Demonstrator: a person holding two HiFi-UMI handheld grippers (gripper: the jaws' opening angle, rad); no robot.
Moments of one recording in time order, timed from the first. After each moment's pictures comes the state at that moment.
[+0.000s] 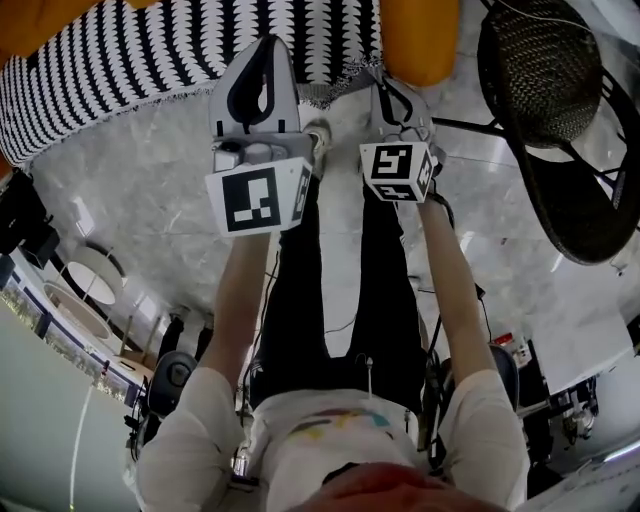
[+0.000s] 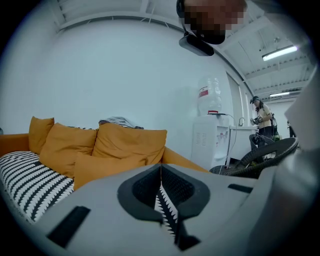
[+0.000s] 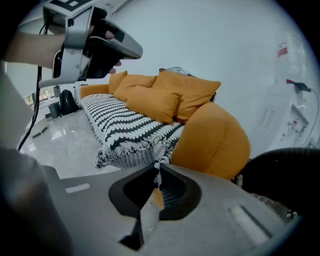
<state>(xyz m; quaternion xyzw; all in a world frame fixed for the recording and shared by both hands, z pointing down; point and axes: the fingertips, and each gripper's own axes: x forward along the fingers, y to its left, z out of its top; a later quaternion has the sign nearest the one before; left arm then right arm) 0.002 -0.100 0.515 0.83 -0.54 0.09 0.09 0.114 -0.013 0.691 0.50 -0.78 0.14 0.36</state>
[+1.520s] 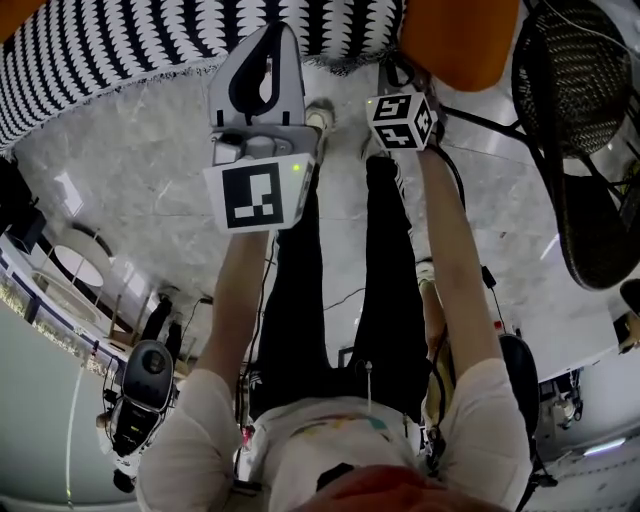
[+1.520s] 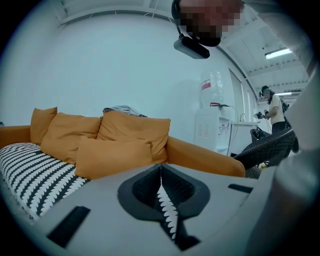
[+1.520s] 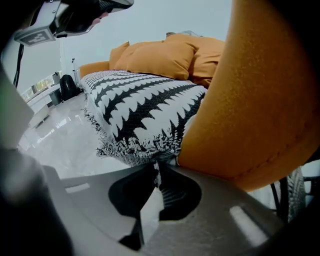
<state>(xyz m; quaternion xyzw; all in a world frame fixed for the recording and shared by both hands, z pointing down) -0.041 -0.105 0.573 0.83 -0.54 0.11 0.12 0.087 -0.030 0.827 0.44 -0.76 0.19 0.44</state>
